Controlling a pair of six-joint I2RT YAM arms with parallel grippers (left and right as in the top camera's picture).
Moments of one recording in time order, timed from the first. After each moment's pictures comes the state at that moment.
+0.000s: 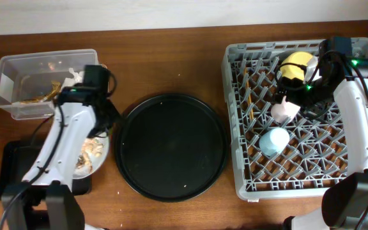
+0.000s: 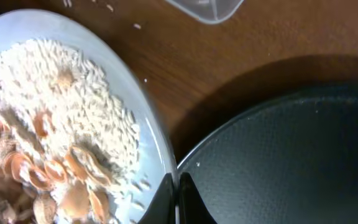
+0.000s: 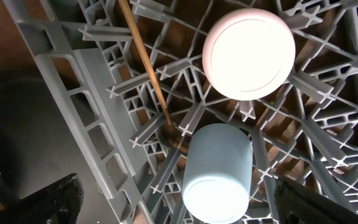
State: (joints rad) left arm -0.07 1.66 1.30 -1.03 -0.16 -0.64; right arm -0.17 1.69 1.57 -1.29 -0.24 0.23
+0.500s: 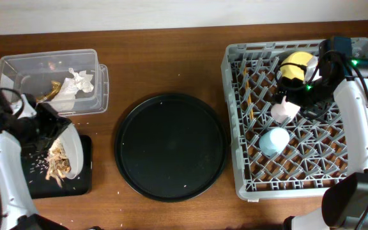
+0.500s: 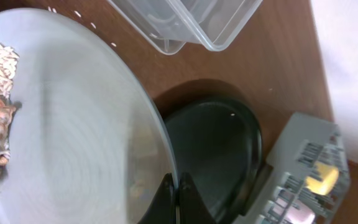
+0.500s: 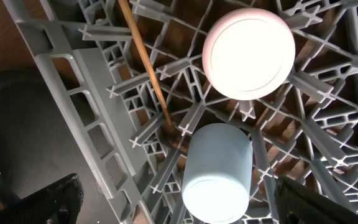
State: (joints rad) left arm 0.52 1.49 1.30 -1.07 0.55 -0.39; right arm -0.17 1.69 1.57 -1.29 -0.24 0.23
